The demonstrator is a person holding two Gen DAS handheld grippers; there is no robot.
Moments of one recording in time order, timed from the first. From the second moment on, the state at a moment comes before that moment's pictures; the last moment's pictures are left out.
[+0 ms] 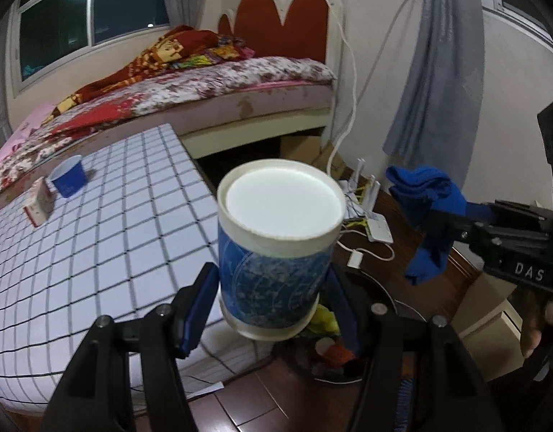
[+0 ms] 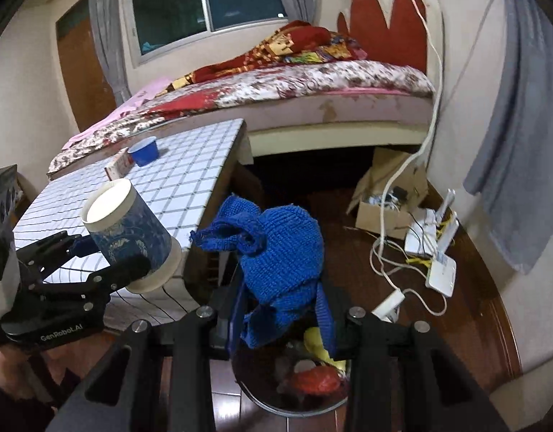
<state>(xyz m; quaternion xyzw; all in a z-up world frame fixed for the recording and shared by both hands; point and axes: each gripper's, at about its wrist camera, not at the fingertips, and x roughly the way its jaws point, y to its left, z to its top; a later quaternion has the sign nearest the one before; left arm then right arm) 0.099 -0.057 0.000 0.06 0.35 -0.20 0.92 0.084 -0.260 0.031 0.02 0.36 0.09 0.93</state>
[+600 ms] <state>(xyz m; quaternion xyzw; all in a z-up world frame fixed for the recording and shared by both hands) 0.087 -0.112 -0.047 0.07 0.39 -0.24 0.88 0.079 -0.306 -0.023 0.02 0.41 0.05 0.91</state>
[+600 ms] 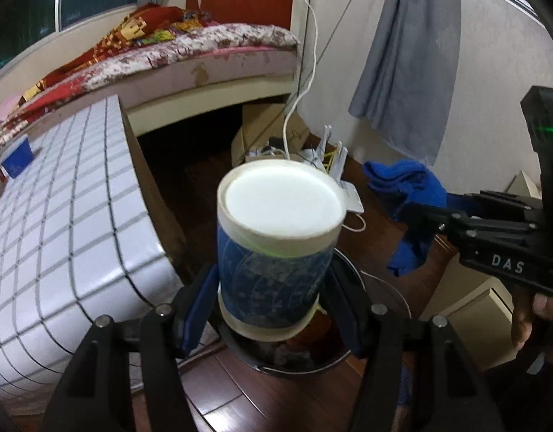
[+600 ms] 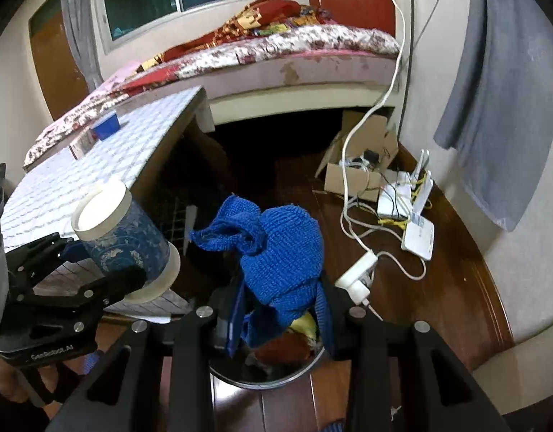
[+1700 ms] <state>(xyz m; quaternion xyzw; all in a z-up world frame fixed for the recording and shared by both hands) 0.120 -0.117 -0.145 0.03 0.50 -0.25 0.83 0.122 -0.285 -0.134 -0.07 0.53 0.05 0.84</state>
